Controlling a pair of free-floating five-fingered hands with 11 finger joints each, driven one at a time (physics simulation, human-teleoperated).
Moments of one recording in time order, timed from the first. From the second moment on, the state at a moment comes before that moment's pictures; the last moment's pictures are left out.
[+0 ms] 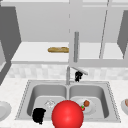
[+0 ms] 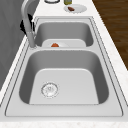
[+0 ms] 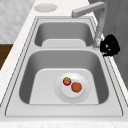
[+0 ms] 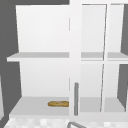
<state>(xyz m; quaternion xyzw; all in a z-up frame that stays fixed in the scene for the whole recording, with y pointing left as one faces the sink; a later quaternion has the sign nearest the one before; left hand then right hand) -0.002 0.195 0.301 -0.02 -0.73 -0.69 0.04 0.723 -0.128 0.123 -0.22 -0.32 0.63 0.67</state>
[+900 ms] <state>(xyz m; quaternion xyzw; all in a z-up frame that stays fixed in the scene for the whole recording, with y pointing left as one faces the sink) -0.002 0.195 0.301 -0.02 -0.73 -0.69 0.04 0.731 -0.124 0.133 -0.21 -0.25 0.66 0.67</state>
